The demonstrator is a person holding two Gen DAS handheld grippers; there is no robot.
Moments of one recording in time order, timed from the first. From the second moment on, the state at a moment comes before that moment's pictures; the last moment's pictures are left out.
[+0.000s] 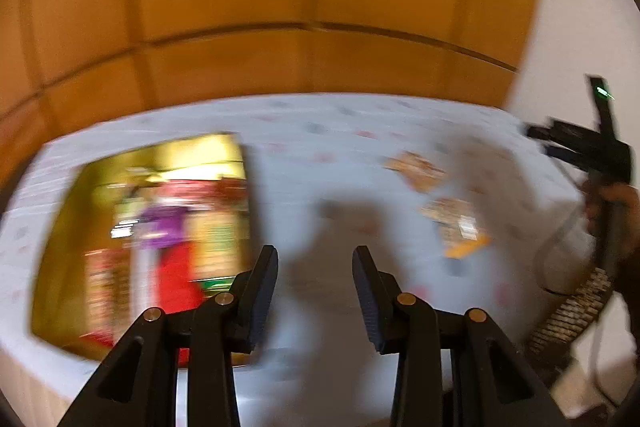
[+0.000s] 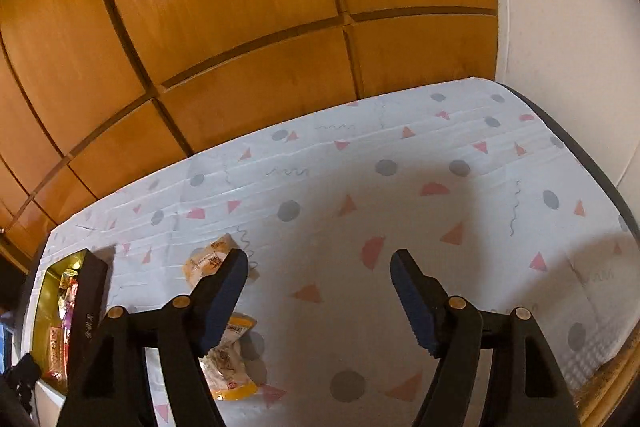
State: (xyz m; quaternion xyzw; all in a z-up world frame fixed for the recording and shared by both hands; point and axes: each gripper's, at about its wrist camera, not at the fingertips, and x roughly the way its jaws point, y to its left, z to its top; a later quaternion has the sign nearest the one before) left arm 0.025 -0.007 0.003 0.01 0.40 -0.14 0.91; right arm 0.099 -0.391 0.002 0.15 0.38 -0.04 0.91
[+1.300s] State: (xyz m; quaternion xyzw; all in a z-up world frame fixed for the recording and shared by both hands) left arm 0.095 -0.108 -0.080 0.01 0.51 -0.20 0.84; right arm 0.089 -0.372 0.009 0.15 0.35 0.03 0.93
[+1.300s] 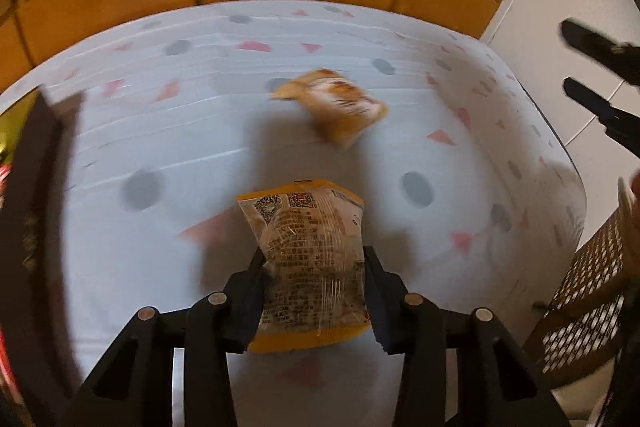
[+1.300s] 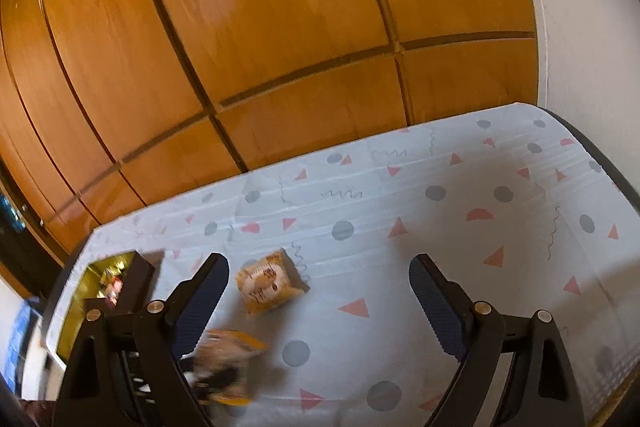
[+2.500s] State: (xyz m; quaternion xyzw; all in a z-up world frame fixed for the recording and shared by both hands) left arm 0.065 -0.059 -0.093 -0.05 0.45 -0.20 0.87; right arm 0.185 -0.235 -0.106 -0.04 0.58 0.10 0.81
